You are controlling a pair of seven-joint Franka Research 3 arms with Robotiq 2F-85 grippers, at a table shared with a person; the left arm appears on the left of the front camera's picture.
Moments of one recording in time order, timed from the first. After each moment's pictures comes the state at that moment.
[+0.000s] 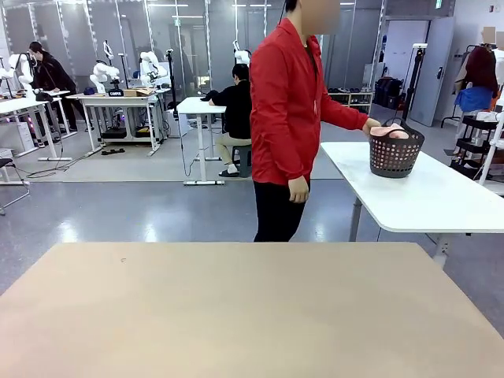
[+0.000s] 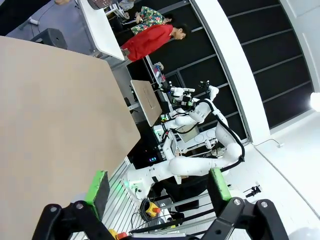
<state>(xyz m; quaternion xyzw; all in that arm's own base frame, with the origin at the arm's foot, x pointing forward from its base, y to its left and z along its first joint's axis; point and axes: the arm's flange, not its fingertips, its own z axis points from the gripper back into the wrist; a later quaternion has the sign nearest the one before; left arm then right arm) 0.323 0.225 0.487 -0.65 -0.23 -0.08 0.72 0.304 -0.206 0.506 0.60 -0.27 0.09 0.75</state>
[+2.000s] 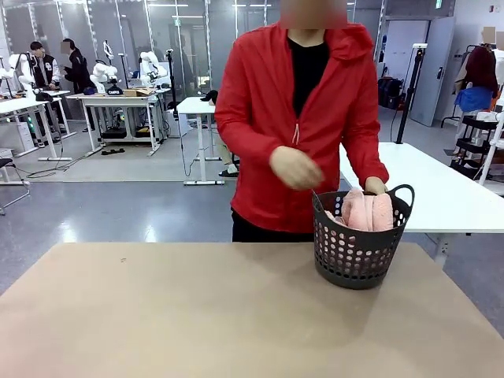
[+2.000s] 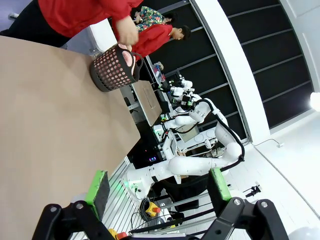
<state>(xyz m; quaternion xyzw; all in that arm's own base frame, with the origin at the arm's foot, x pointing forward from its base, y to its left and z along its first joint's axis) 0.323 0.225 0.488 -0.65 -0.23 -0.08 0.72 0.305 -0.205 0.505 0.60 -0.27 0.10 0.75</state>
